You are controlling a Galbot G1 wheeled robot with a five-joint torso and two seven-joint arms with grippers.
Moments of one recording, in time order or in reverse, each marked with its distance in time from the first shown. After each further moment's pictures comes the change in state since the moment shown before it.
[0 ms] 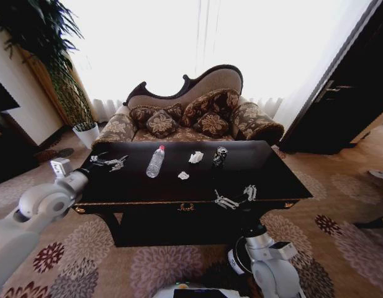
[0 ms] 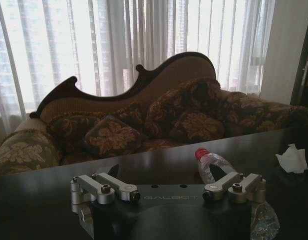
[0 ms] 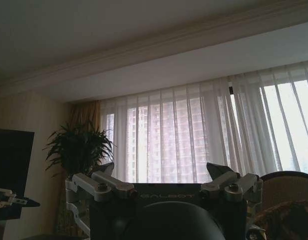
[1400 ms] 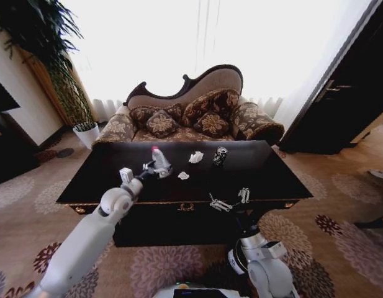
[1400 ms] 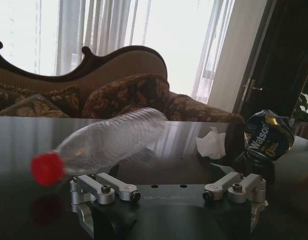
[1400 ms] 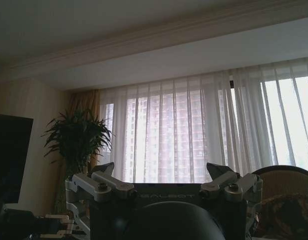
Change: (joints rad) left arm -0.246 -0.497 0.409 0.124 0.318 0.021 0.066; right arm 0.008 0.021 0.009 -0.058 -0.051 0.020 -0.016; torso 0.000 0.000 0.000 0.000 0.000
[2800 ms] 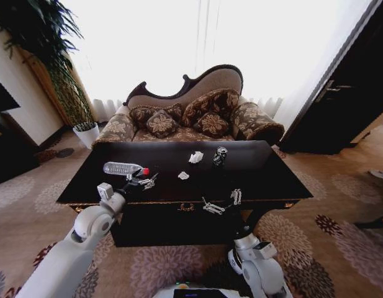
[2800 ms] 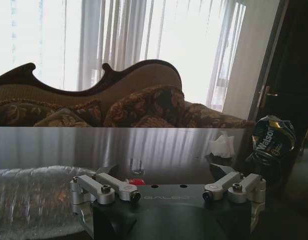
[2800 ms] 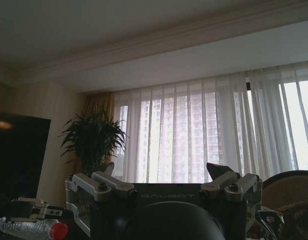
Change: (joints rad) left arm 0.288 0.012 -0.266 -0.173 0.068 -0.024 0.064; right arm 0.021 -0.021 -0.047 -0.045 -0.022 0.049 -0.020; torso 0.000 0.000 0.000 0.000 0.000
